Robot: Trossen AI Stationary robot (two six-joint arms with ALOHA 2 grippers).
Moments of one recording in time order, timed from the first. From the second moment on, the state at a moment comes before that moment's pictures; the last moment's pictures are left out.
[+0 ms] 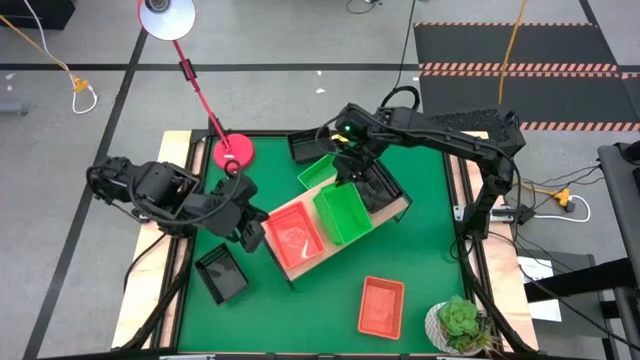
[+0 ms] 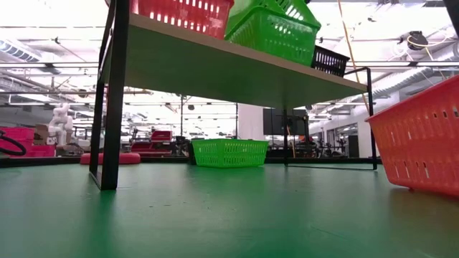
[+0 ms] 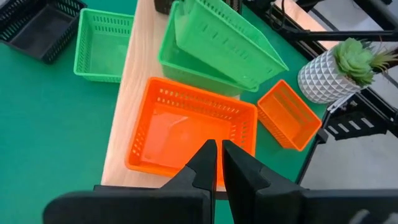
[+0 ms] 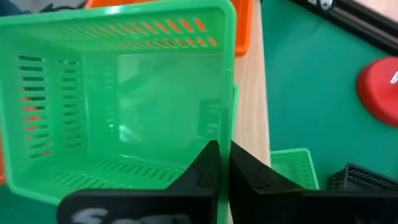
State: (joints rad) left arm -0.39 1.47 1.91 -1.37 -0.39 -1.01; right arm -0.31 1.76 1.85 -1.13 -0.52 -0.80
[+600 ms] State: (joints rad) left arm -0.30 1.47 1.91 -1.39 -0.39 -0.93; right arm -0.31 1.76 1.77 -1.06 -0.36 -0.82
